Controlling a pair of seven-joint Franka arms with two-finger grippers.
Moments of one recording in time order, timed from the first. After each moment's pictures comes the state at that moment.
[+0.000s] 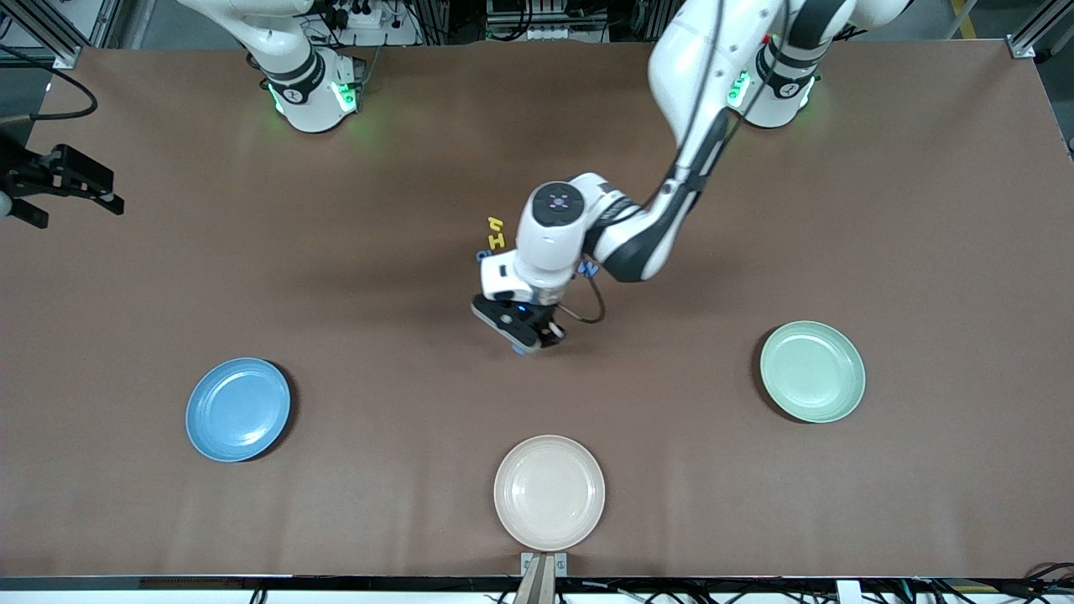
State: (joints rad) left arm -0.75 0.75 0.02 -1.36 0.04 2.38 -0.14; right arm -0.08 -0.04 0.03 -1.60 0.05 1.55 -0.23
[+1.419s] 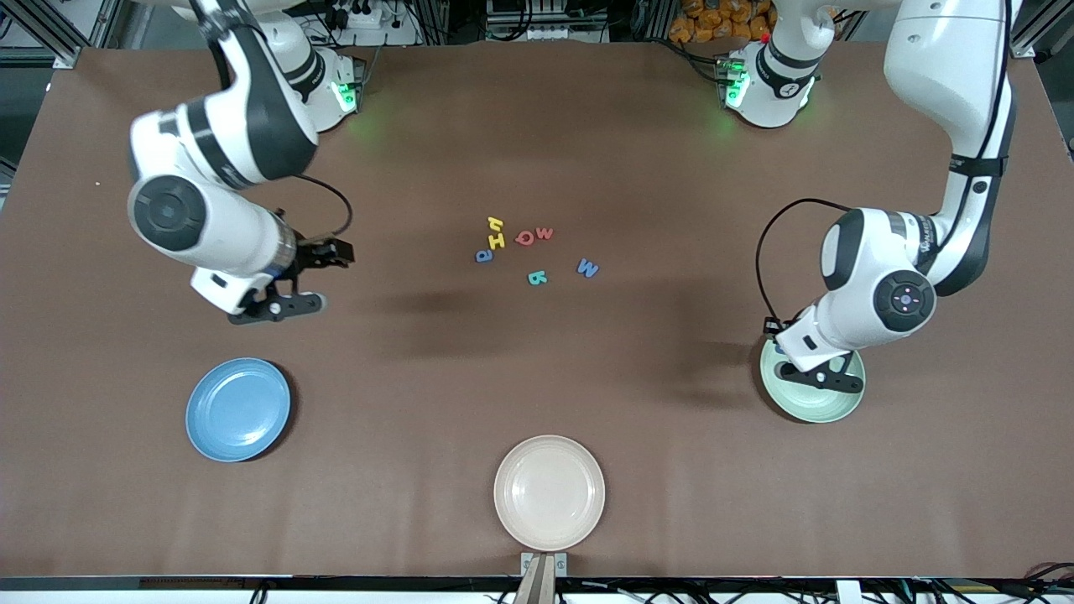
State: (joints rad) left arm -0.14 0.48 -0.02 -1.81 0.02 2.16 0.05; right arm 0.27 0.25 0.04 -1.74 0.04 1.74 0.15
